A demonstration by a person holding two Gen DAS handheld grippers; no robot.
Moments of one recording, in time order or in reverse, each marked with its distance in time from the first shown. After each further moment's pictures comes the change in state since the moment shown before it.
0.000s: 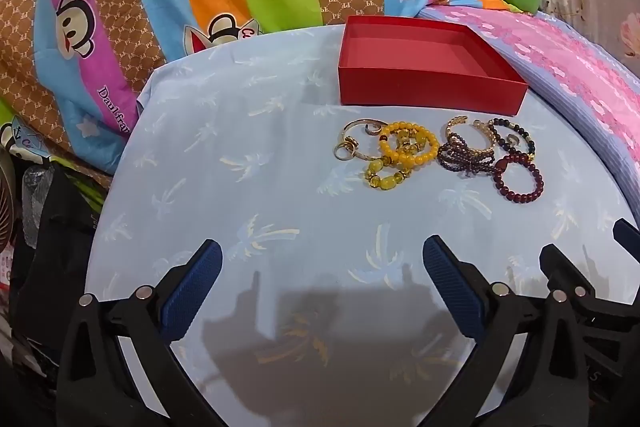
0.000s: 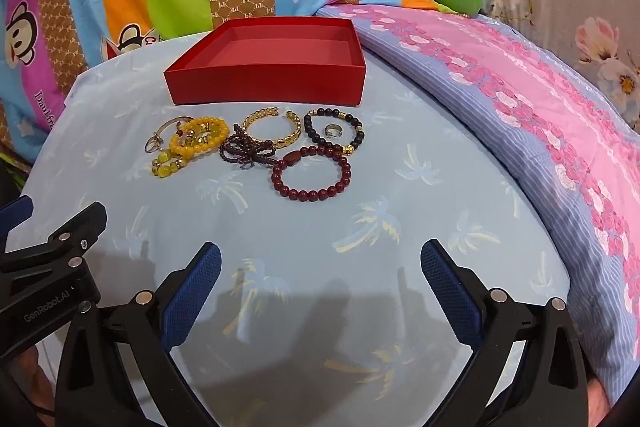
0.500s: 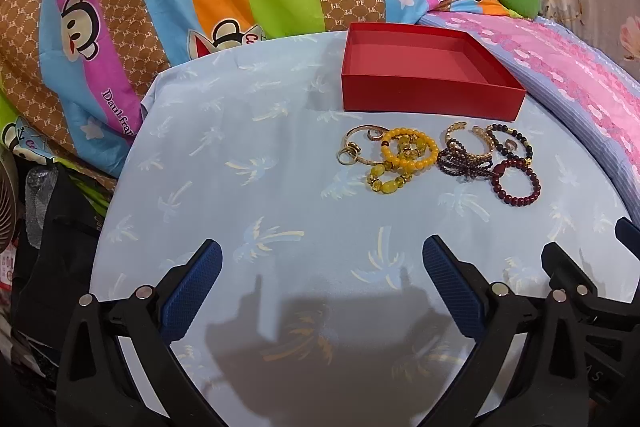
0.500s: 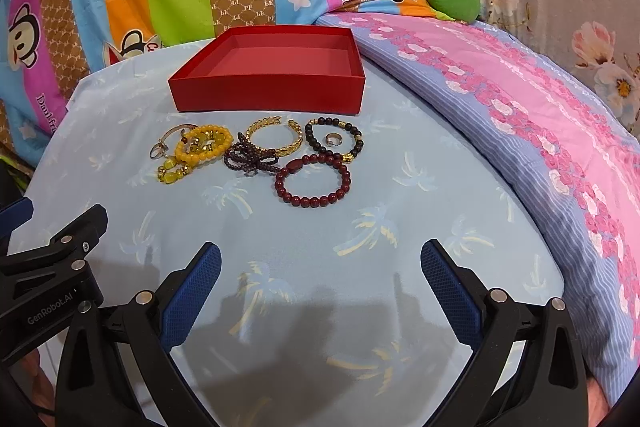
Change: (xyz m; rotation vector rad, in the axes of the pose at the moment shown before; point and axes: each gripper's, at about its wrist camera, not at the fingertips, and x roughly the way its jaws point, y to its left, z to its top) left arm -0.010 0.004 0.002 -0.009 -0.019 -0.003; right arm -0.013 0.011 0.005 -0.021 -0.039 -0.017
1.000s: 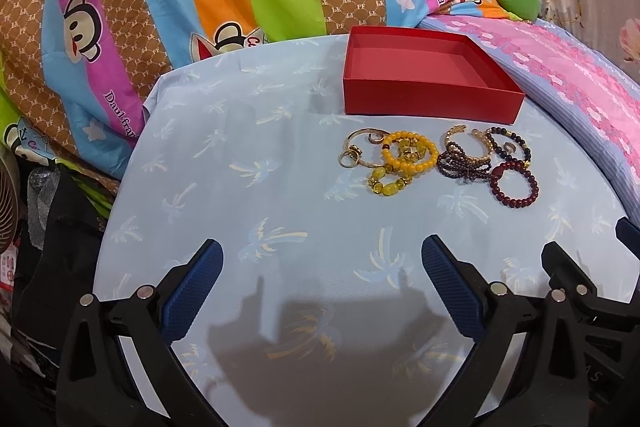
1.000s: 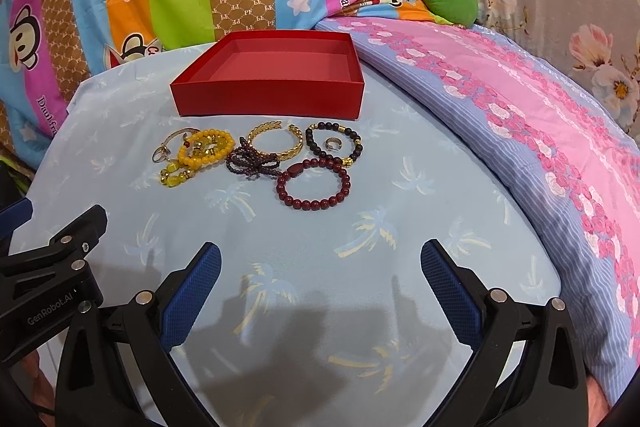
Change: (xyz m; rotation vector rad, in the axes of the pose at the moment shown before) left arm -0.004 0.002 0.001 0.001 -0.008 0.001; right arm -0.006 0.003 -0.001 0.002 -0.013 -0.006
